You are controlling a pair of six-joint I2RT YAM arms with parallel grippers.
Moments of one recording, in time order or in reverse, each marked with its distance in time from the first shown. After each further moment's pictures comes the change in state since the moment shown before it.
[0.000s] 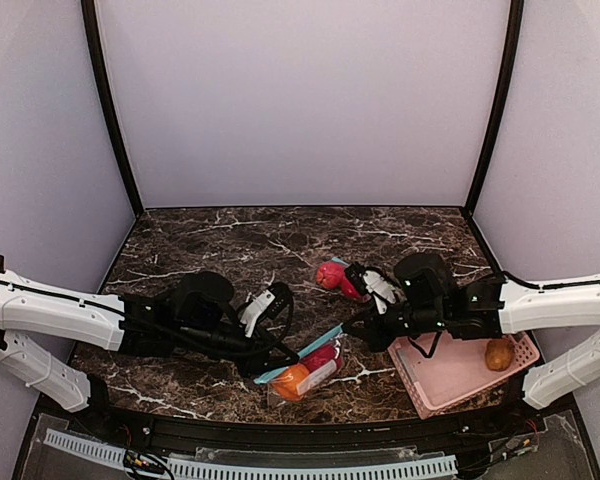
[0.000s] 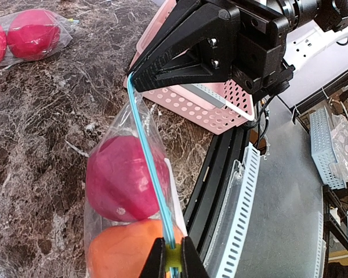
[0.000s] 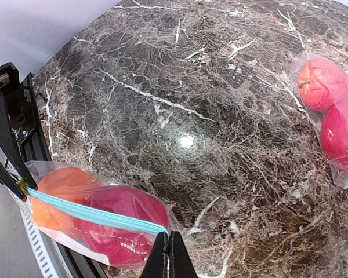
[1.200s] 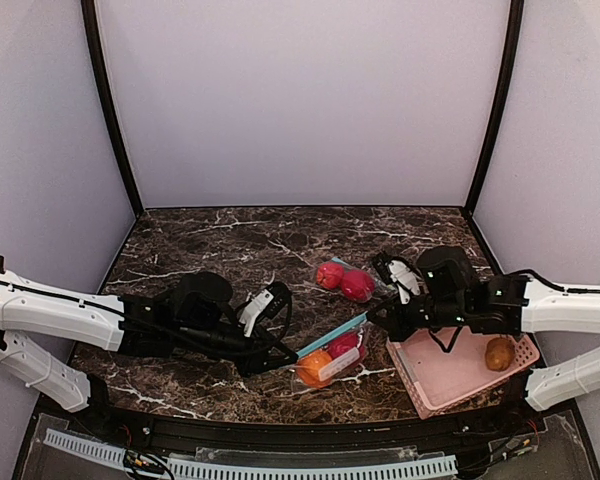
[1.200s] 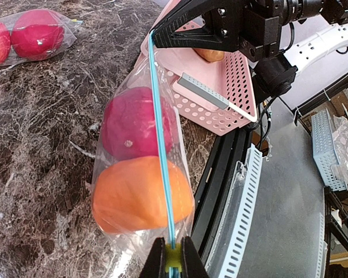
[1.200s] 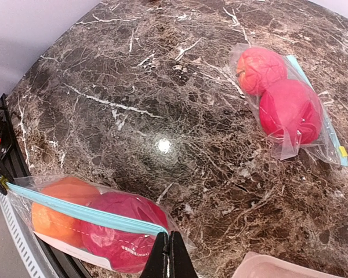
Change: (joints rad) left arm 0.005 -0.003 -0.010 0.008 -0.010 0.000; right arm -0.071 -0.138 -0.024 -0.133 0.085 0.019
